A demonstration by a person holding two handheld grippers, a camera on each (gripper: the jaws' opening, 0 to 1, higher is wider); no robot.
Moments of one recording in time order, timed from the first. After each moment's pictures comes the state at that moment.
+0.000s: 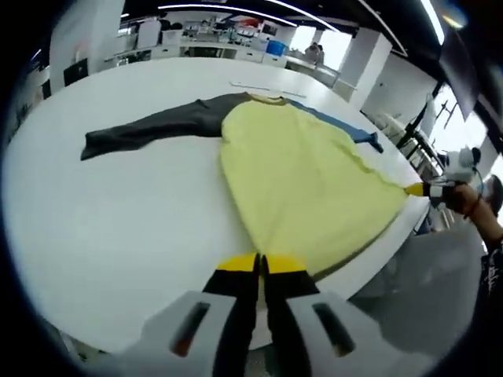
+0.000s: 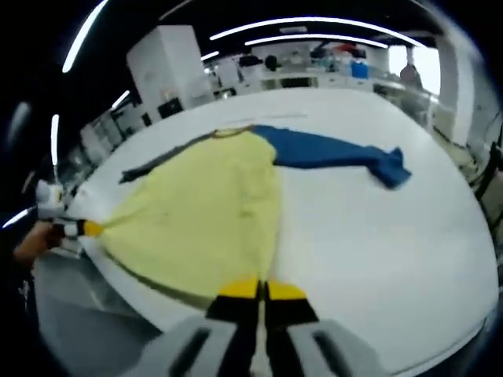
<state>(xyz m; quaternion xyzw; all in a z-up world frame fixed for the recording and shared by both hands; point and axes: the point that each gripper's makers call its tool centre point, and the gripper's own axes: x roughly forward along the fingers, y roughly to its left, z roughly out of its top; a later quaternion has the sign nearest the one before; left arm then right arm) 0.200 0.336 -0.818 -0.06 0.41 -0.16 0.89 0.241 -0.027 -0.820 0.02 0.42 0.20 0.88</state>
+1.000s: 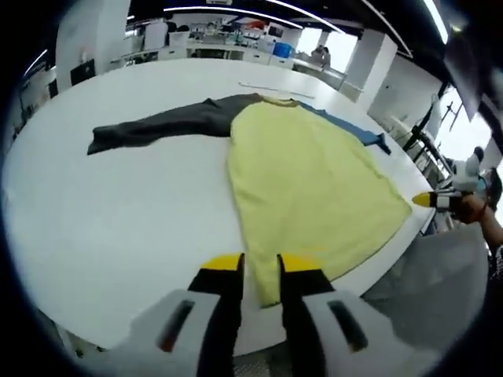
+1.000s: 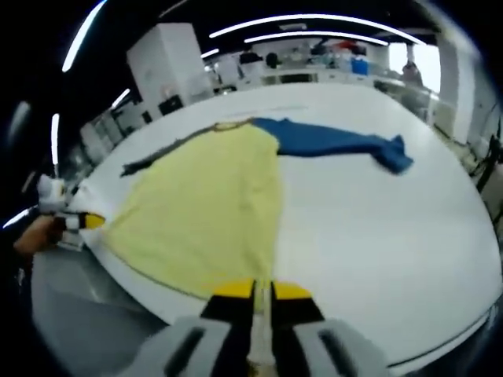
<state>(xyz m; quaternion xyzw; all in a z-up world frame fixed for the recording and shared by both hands) 0.201 0.347 -0.817 -0.08 0.39 -0.14 0.91 0.229 -0.027 -0.822 0.03 0.41 0.20 0.89</state>
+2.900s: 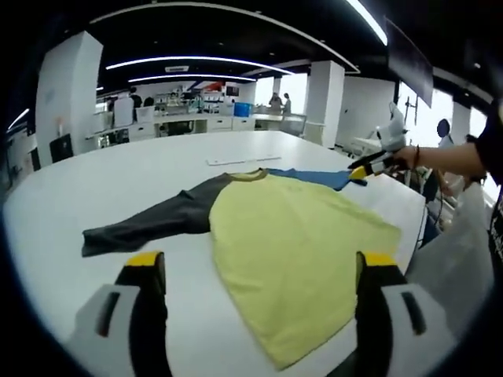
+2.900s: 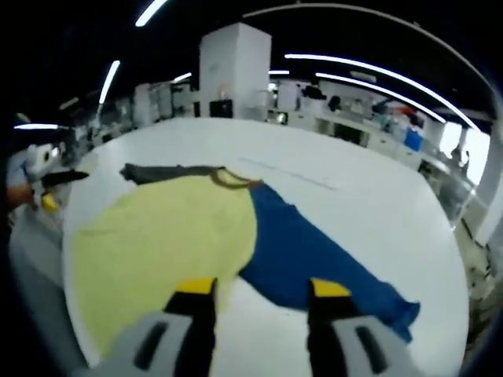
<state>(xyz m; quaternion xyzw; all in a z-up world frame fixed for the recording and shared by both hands) 0.254 0.335 -0.753 -0.01 0.21 -0.21 0.95 0.427 -0.016 -0.785 -0.13 0.30 0.33 0.89</state>
